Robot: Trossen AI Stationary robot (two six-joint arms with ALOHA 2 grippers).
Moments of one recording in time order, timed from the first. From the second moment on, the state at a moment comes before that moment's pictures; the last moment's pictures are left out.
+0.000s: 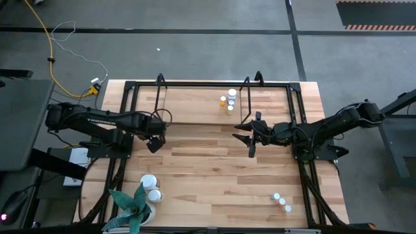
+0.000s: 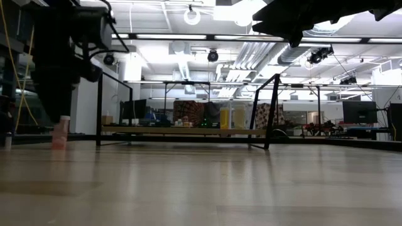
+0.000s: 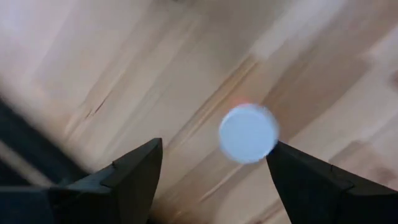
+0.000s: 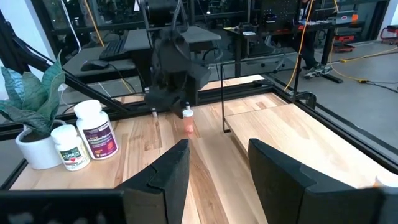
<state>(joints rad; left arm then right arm) 0.18 1.16 0.65 -1.04 -0.17 -0.65 0.20 1.07 0.54 0.40 0.41 0.13</state>
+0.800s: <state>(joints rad) 0.18 1.13 0.65 -0.96 -0.12 -0.62 0.20 1.07 0.54 0.40 0.41 0.13</state>
